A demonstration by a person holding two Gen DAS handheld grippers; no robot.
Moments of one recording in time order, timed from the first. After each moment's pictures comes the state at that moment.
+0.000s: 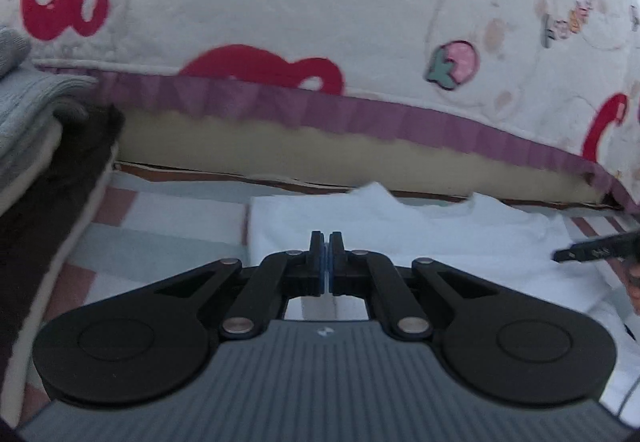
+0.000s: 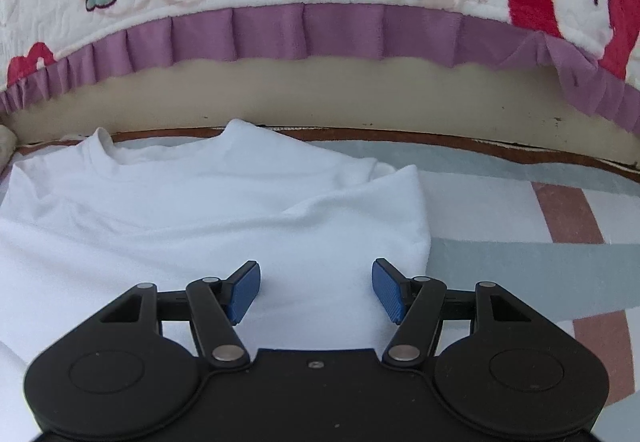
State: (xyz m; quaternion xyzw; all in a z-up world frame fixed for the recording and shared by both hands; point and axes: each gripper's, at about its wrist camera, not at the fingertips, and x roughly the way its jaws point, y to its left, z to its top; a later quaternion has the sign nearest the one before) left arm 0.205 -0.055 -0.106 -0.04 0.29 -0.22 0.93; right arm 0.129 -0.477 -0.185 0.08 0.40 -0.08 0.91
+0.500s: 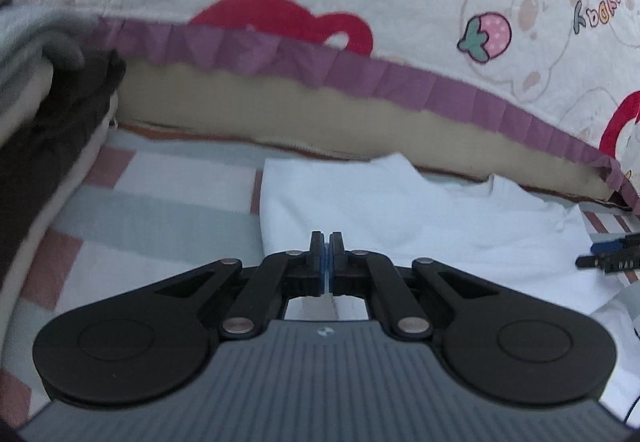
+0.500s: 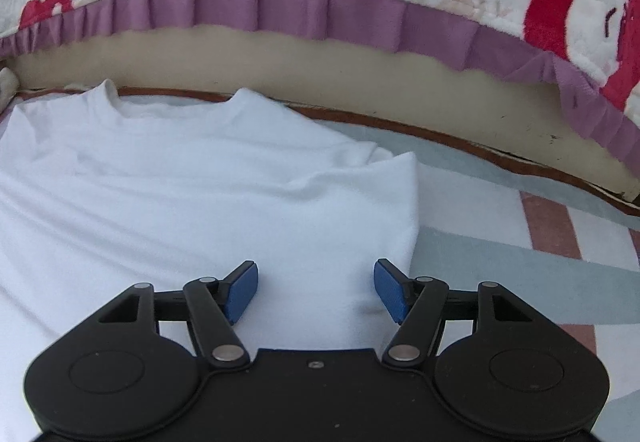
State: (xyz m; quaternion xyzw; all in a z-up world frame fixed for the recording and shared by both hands) left arm 0.224 -0.051 -0.142 -0.05 0.33 -0.22 0.92; right arm 0.125 -0.469 -0.180 0.01 0.43 -0.09 0.90
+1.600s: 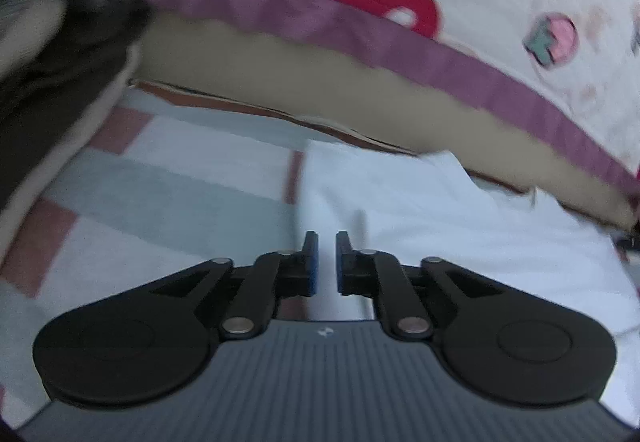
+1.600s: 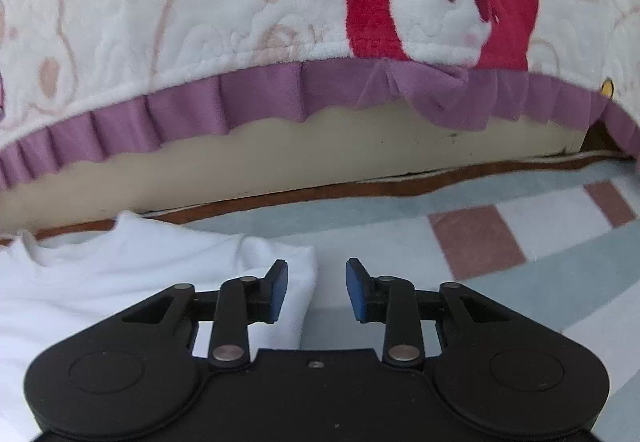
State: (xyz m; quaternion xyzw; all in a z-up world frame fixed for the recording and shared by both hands) left arm 0.269 -0.034 -0.161 -0.11 0.36 -0.17 0.91; right arm 0.125 -0.549 -0.162 0.15 0.35 -0.18 0.90
